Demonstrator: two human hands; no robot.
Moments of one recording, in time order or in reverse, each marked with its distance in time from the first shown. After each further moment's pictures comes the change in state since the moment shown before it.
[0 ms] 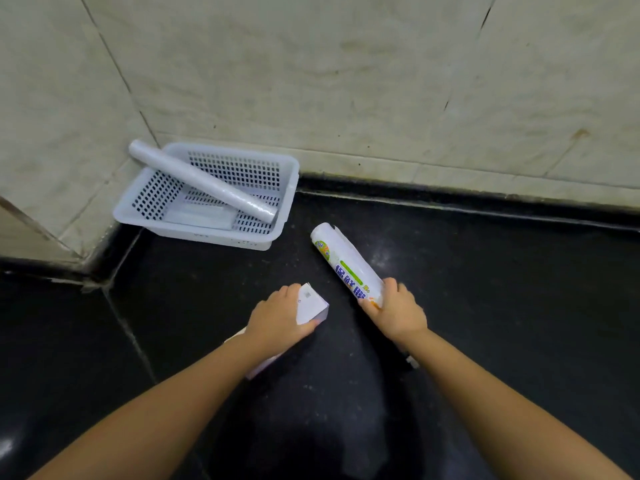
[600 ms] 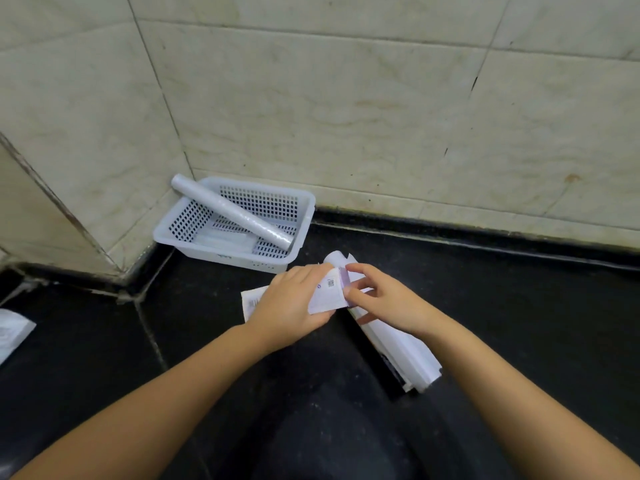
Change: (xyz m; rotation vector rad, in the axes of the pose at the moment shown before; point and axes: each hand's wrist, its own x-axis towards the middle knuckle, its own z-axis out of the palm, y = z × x) left_hand -0.025 0.030 -0.081 -0.072 0.354 0.380; right_hand -0.044 -0.063 -0.093 0.576 -0.336 -0.446
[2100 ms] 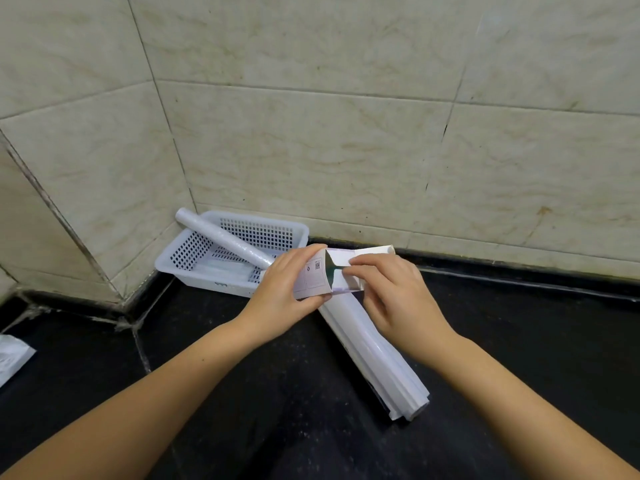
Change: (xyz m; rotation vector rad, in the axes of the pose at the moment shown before) left_hand 0.019 0.030 -0.047 -0.298 0.196 0.051; right_hand -0.049 -0.040 -0.027 -0.810 0.513 -0.670
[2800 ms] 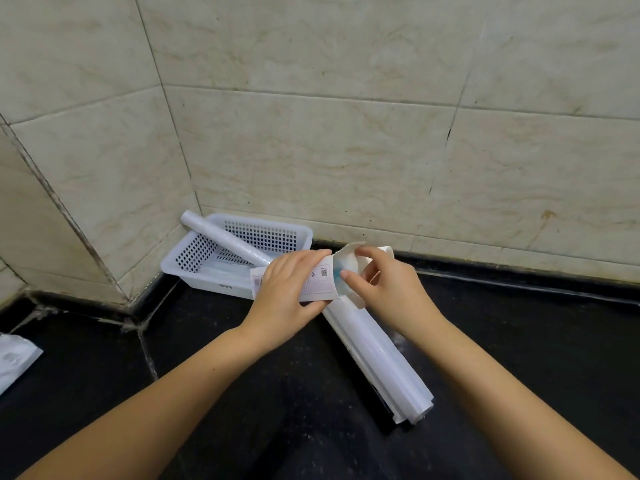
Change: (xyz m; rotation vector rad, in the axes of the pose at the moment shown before) left_hand -0.004 0.003 0.000 0.203 0.071 0.058; right_hand 0.031 -0.008 0.008 0.367 -0.071 0.483
